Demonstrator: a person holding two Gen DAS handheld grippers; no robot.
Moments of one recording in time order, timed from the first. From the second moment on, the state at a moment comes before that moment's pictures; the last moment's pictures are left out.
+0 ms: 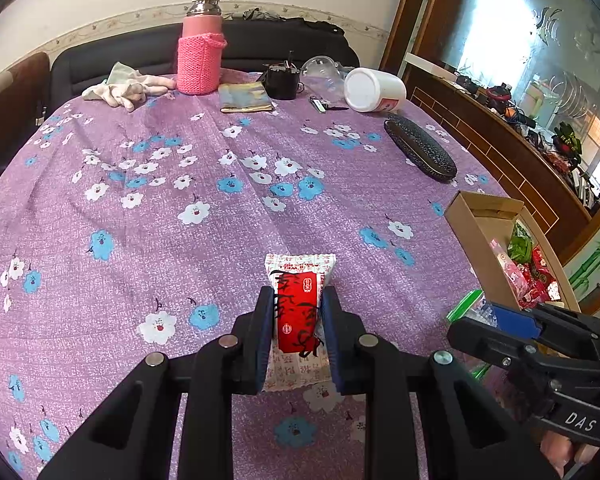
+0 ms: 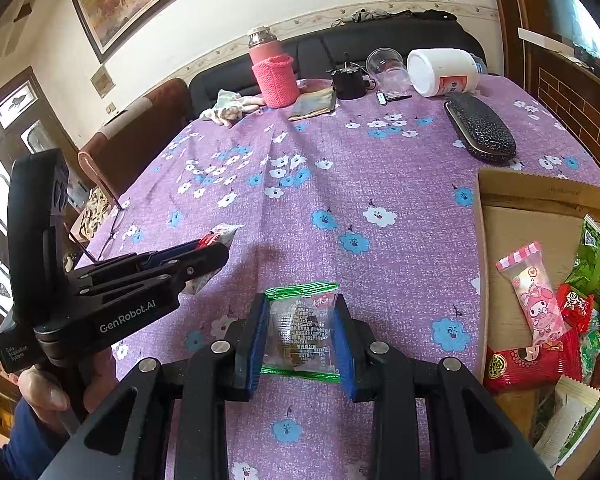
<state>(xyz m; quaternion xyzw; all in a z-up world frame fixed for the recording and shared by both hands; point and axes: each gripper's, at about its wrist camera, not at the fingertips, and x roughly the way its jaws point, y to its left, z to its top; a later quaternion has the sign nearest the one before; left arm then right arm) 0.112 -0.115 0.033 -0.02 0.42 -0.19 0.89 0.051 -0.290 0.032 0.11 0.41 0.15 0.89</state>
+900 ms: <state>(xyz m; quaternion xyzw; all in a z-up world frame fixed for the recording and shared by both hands) 0.108 -0.116 0.041 -0.02 0.41 -0.20 0.89 0.053 -0.301 0.033 0.14 0.40 0.14 0.89</state>
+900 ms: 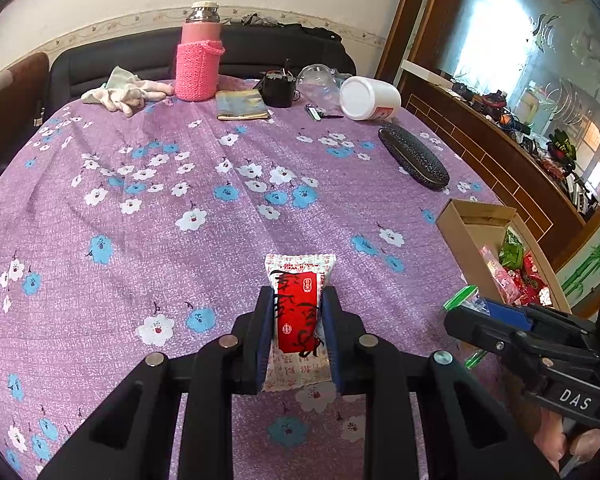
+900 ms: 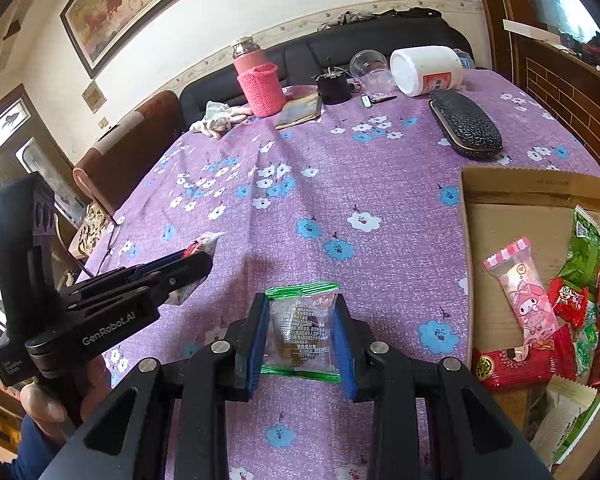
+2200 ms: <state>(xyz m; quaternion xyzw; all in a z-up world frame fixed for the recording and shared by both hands) 0.065 -0.211 0.067 0.03 0.40 -0.28 0.87 0.044 -0.412 0.056 0.25 0.35 0.03 0.90</state>
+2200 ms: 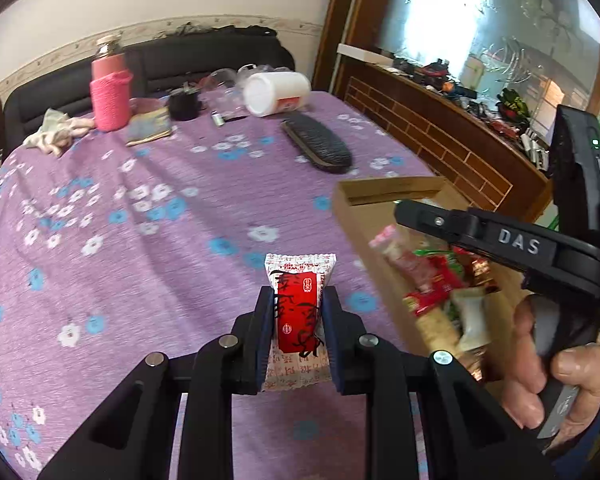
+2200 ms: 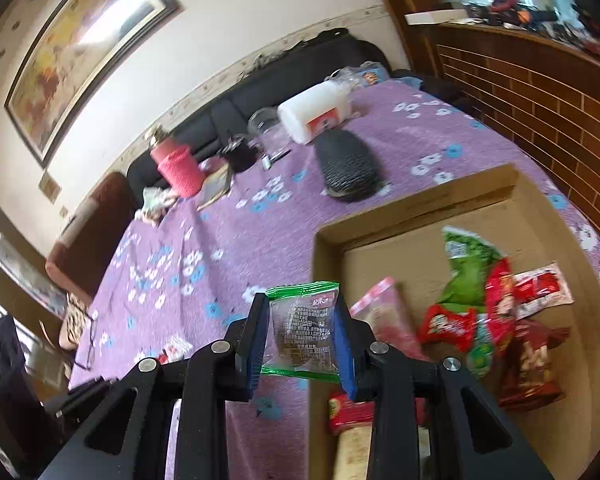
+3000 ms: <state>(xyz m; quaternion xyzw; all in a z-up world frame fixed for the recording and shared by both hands) 0.011 -0.318 0.036 0.07 0.40 -0.35 0.84 0.024 -0.512 0.045 0.34 0.36 -0.07 0.87</state>
